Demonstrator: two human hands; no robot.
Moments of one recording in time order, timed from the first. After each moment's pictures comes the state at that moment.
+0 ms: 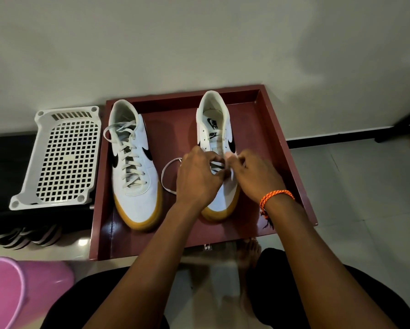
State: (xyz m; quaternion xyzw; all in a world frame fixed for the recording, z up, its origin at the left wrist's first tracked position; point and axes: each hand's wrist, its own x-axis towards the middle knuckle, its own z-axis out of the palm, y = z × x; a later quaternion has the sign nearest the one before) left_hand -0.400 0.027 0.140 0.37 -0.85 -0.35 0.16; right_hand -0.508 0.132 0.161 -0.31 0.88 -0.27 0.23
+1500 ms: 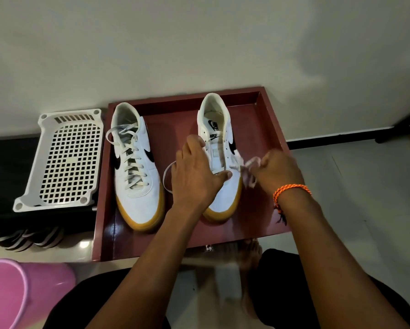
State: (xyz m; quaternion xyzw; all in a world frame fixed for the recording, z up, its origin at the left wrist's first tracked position) left_hand -0.391 0.030 0.151 0.39 -0.86 -0.27 0.17; right_hand -0.529 0.148 0.178 -0.21 0.93 -0.24 0.20
